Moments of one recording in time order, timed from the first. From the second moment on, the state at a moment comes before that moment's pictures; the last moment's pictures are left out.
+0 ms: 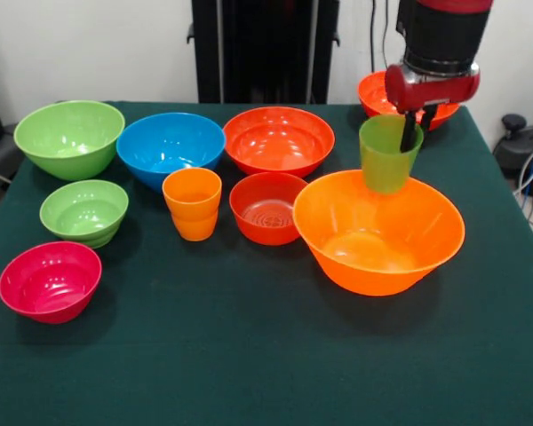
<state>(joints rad) -0.22 -0.68 0.41 1.73 -0.56 0.64 1.99</state>
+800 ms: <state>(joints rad) -0.24 -0.50 0.43 1.56 -0.60 0.68 1.99</state>
